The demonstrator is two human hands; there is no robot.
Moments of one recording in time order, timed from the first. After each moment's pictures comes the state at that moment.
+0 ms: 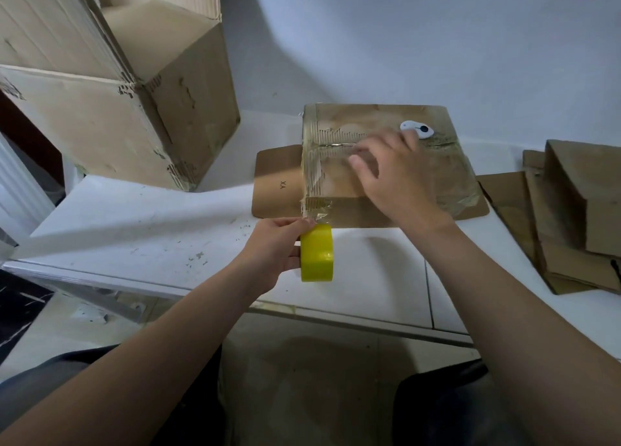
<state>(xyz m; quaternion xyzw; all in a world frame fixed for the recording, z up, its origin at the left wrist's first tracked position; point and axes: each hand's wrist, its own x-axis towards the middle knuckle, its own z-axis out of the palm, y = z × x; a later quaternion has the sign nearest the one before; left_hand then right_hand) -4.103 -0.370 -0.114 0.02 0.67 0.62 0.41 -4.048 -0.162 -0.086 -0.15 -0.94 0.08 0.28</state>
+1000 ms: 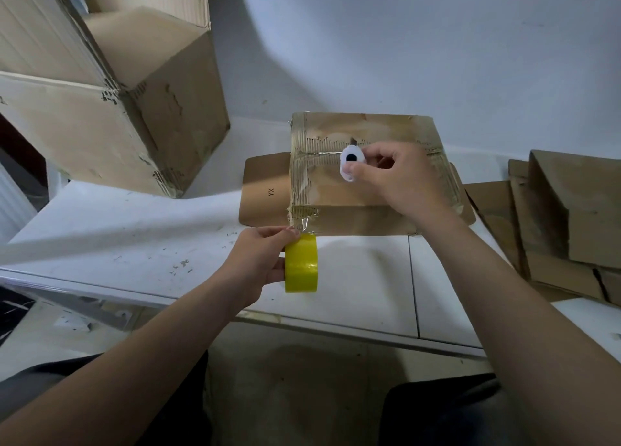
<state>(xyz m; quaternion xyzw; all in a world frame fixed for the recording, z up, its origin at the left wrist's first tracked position) -4.097 -0.372 -0.110 0.01 0.68 0.62 0.39 -4.028 -0.156 -0.054 -0.18 -0.84 0.45 0.22</state>
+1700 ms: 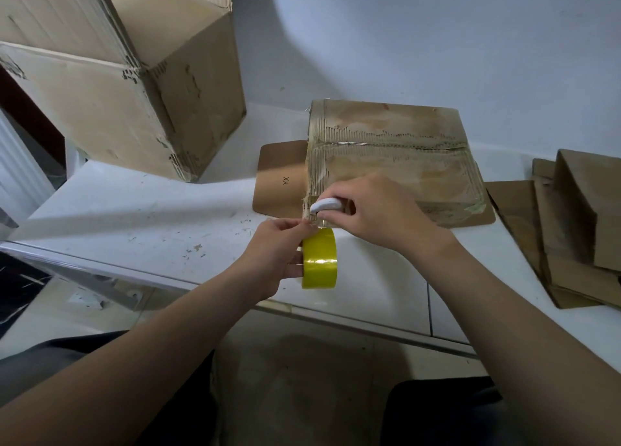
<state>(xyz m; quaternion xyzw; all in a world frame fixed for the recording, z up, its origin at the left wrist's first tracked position) -4.089 -0.374 -0.110 0.00 0.67 0.63 0.40 -4.036 -0.197 -0.081 0.04 -0.98 0.17 0.12</state>
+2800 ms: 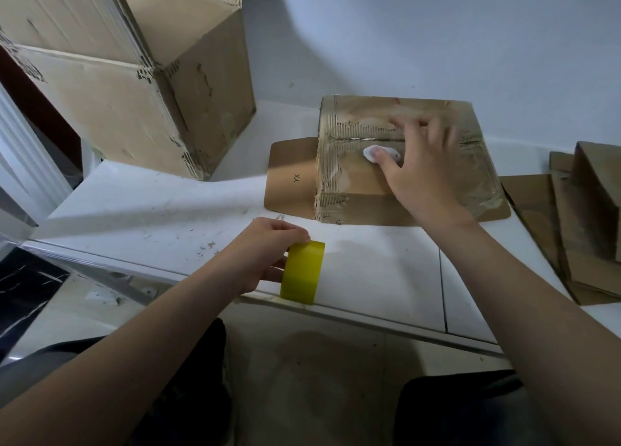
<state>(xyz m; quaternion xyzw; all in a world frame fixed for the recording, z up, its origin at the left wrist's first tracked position) -4.105 -0.404 -0.094 0.05 0.76 0.49 0.42 -4.056 -0.157 -0.090 -0.23 -0.92 0.13 0.29</state>
